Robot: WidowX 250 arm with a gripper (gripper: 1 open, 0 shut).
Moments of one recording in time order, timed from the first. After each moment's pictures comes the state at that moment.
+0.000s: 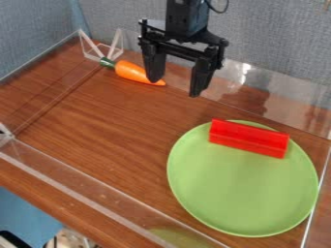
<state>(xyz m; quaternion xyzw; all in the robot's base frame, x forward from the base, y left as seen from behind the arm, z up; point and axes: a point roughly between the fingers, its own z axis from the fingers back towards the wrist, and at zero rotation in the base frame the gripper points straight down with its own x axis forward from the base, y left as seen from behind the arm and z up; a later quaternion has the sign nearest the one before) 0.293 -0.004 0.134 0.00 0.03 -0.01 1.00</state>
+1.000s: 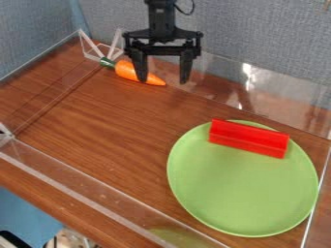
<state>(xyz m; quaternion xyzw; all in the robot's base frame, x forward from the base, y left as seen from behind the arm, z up) 0.347 0.046 0.094 -0.03 0.02 0.23 0.97</state>
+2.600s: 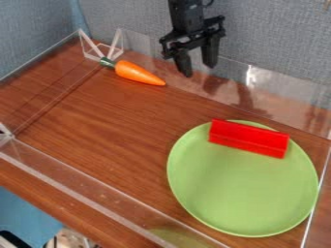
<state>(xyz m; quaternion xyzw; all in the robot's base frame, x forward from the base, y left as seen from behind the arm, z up) 0.403 0.024 0.087 -0.10 0.01 0.48 0.87</state>
